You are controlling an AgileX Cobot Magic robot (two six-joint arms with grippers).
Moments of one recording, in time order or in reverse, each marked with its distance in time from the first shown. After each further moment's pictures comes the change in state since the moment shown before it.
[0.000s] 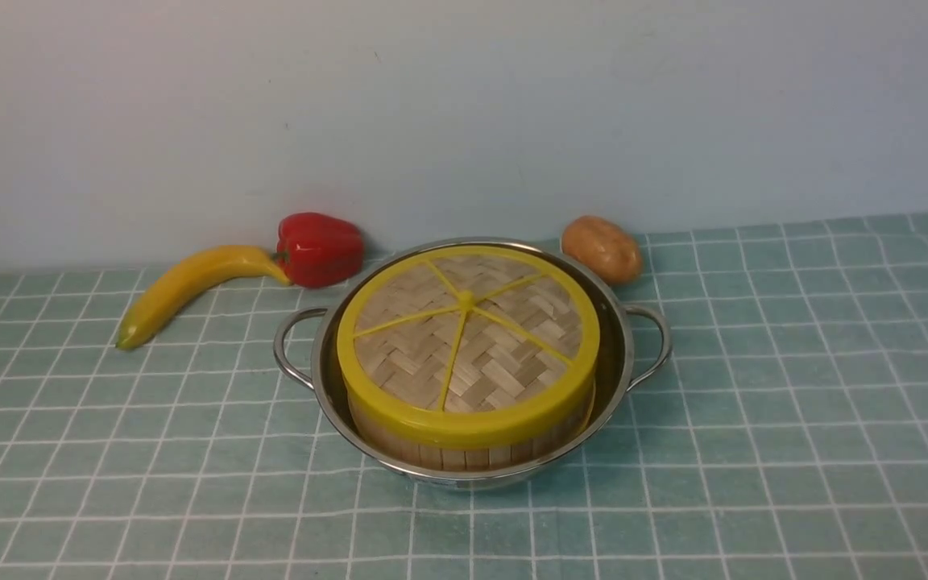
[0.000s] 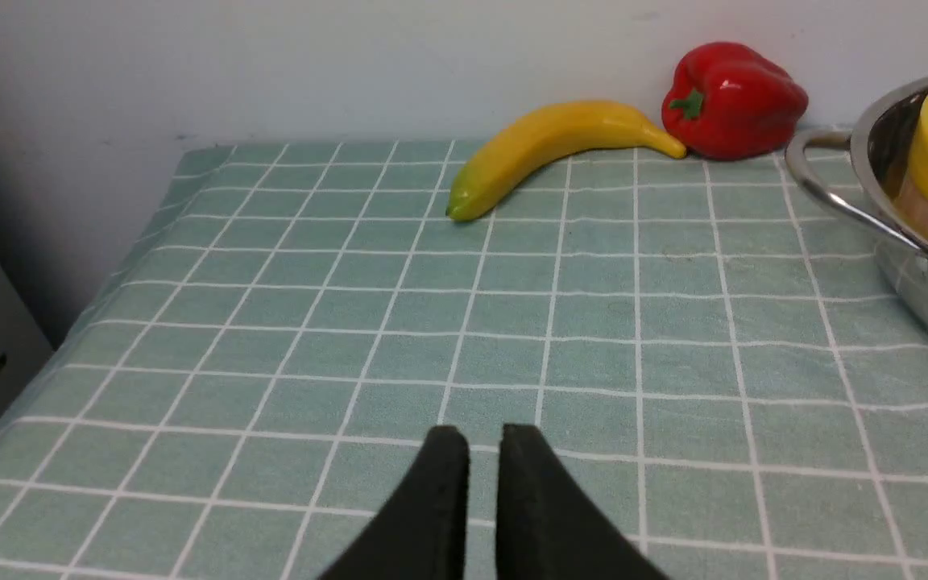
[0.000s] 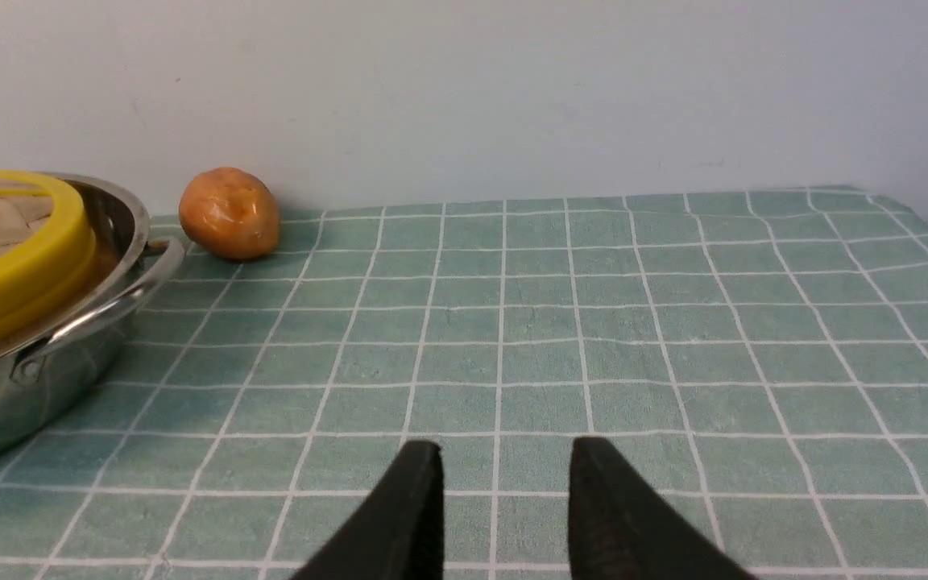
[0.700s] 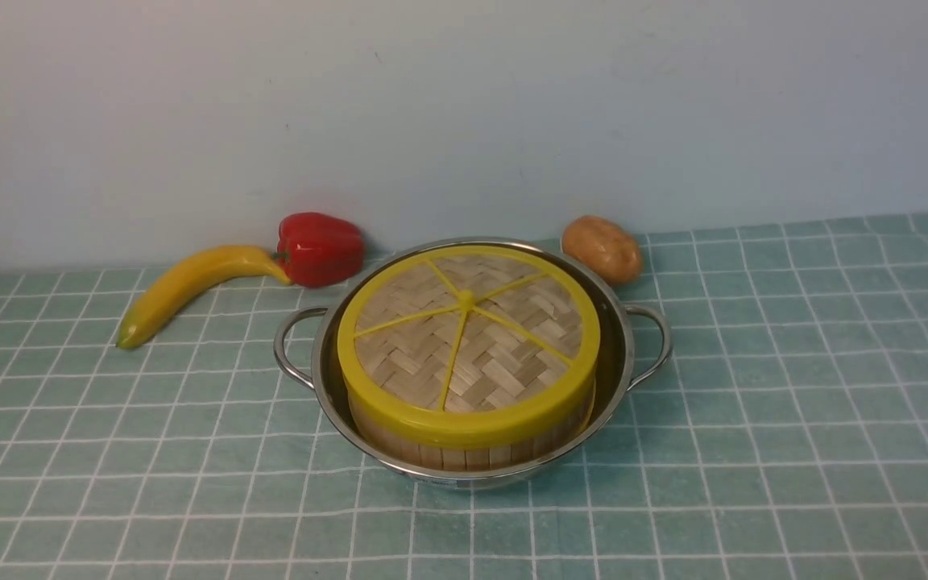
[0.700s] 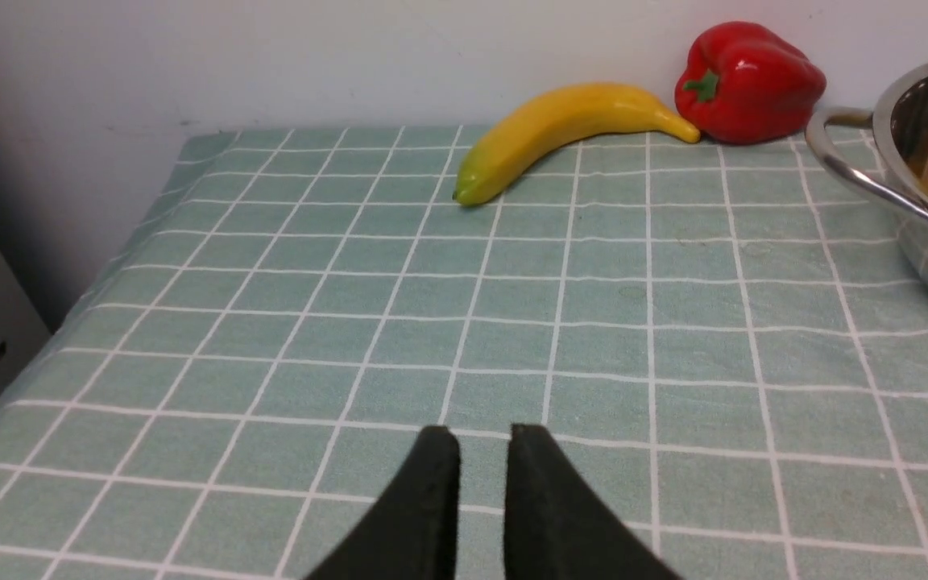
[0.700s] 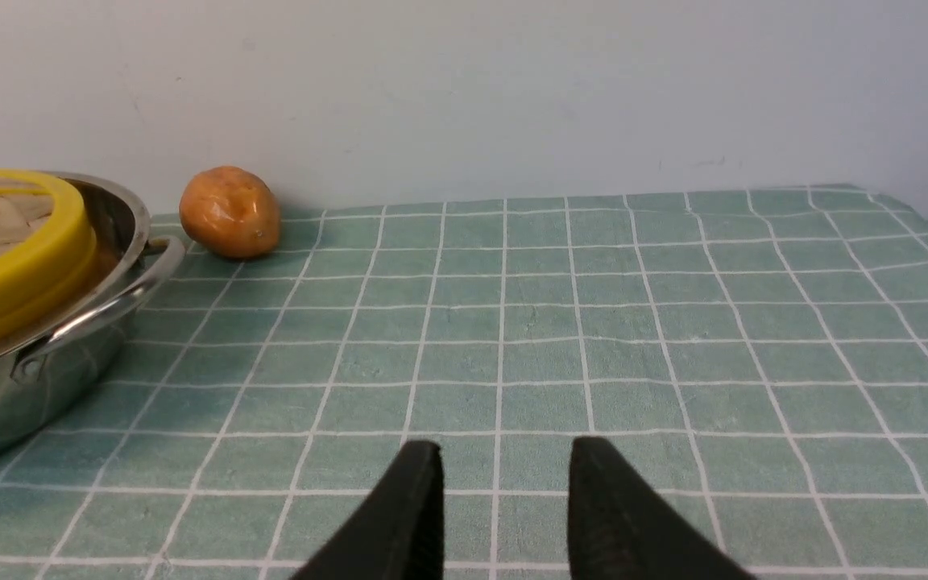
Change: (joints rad) right arm 0.000 0.000 0.000 0.000 0.000 0.000; left arm 0.000 0.000 0.058 0.029 -0.059 -0.035
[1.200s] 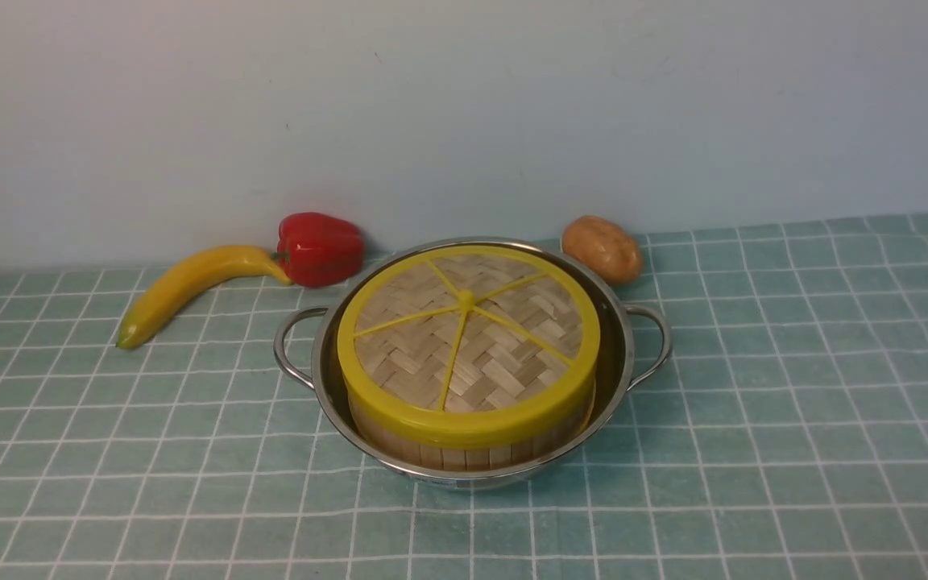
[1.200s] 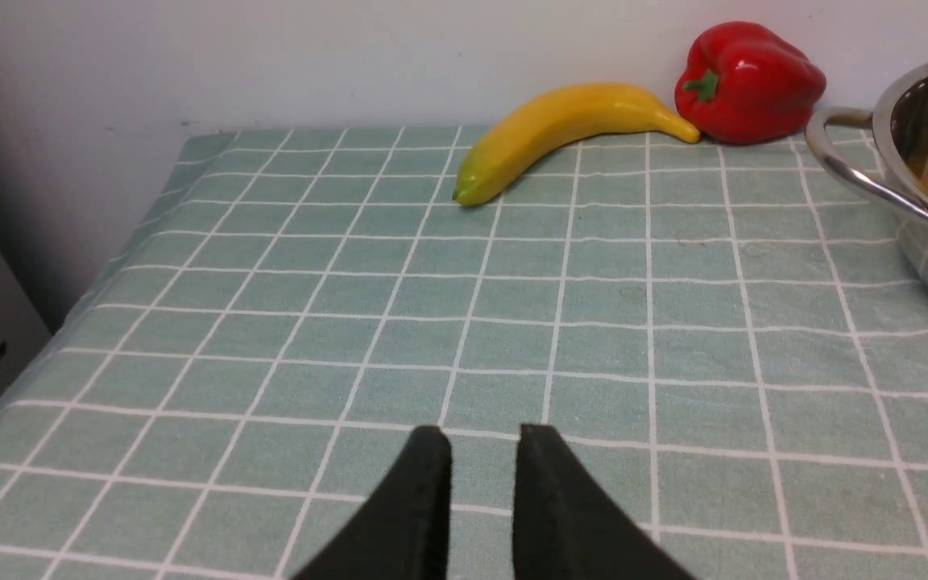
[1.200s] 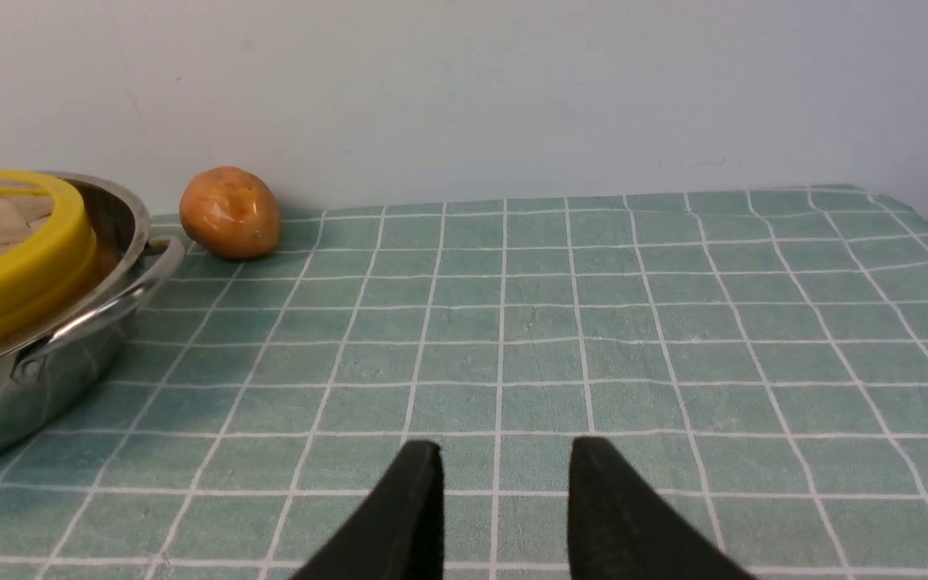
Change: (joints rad) right arm 0.000 0.000 0.000 0.000 0.000 0.000; left arm 0.000 0.000 0.000 0.000 -0.001 0.000
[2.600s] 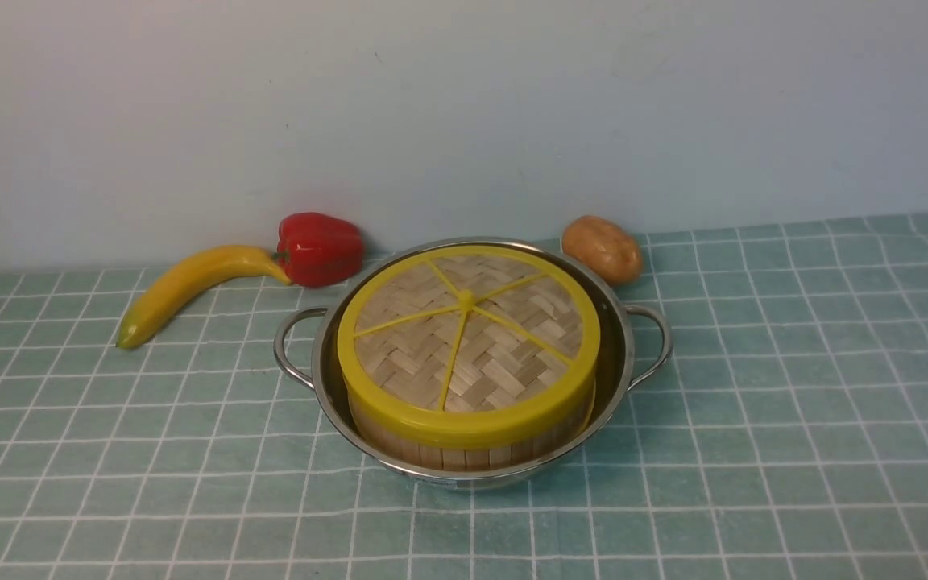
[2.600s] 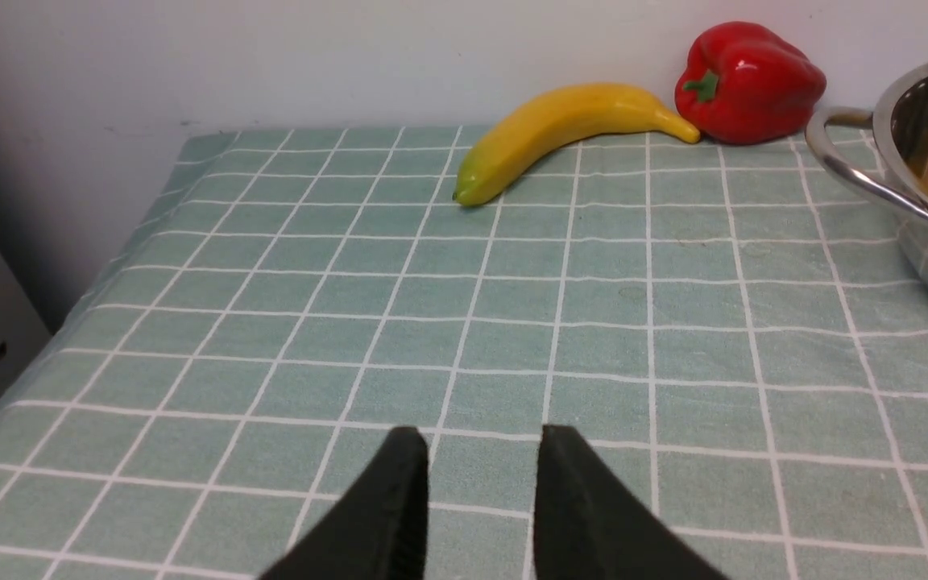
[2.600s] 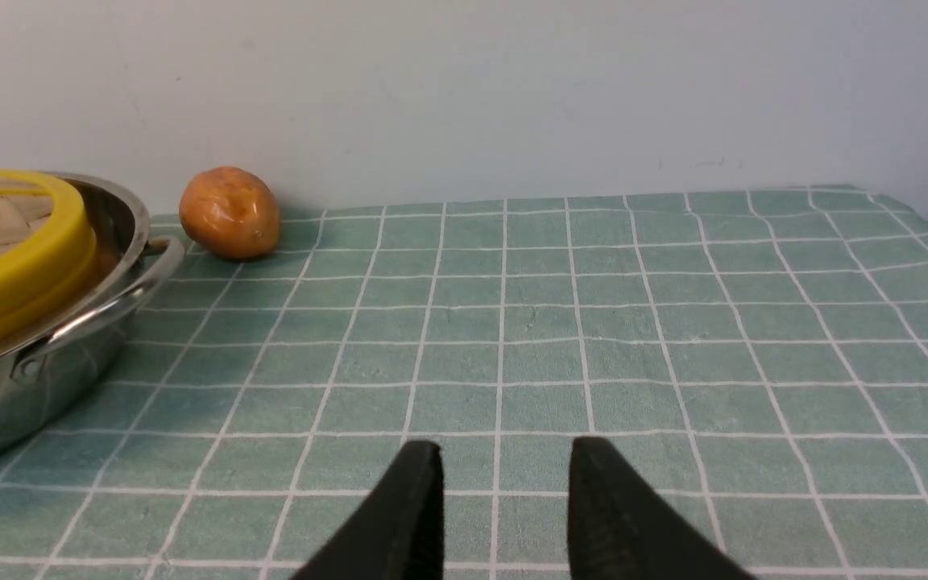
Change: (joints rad) right arm 0.000 0.000 0.000 0.000 -0.001 0.000; left arm 0.000 0.000 0.000 0.000 0.000 0.001
